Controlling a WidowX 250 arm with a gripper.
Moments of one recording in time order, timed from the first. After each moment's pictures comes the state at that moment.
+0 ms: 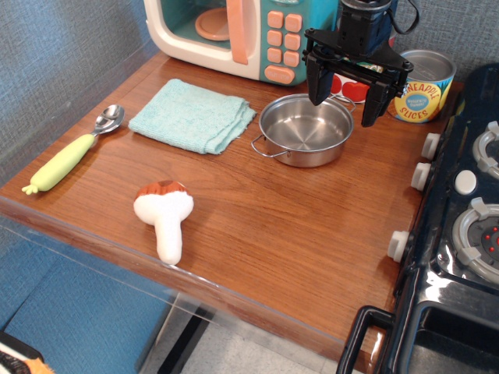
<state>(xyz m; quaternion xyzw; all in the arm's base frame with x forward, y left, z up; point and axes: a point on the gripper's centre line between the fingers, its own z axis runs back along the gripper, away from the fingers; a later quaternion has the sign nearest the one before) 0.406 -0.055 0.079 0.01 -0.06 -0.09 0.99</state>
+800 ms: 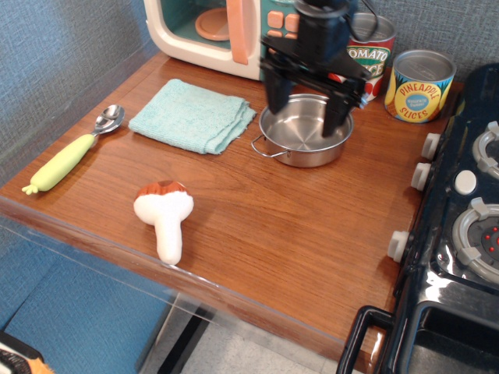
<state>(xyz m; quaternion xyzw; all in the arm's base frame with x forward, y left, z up) 0.354 -0.027 0.100 0.02 -0.07 -0.07 0.99</state>
